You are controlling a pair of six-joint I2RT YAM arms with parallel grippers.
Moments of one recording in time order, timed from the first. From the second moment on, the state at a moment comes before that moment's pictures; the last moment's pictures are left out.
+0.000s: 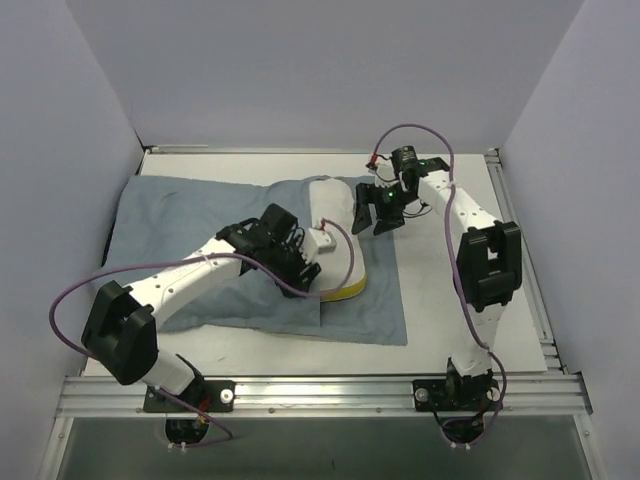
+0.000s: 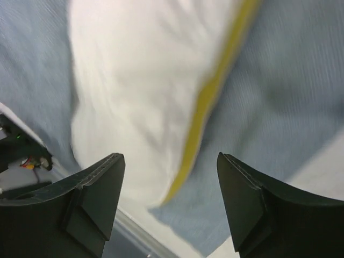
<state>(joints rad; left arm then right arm) -0.75 1.49 1.10 -0.65 0.40 0.34 0.28 2.01 1.71 -0.90 -0.50 0.07</state>
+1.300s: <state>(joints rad) -0.49 2.05 1.77 -0.75 0.33 -0.12 0.12 2.04 1.60 -1.12 -0.90 0.00</state>
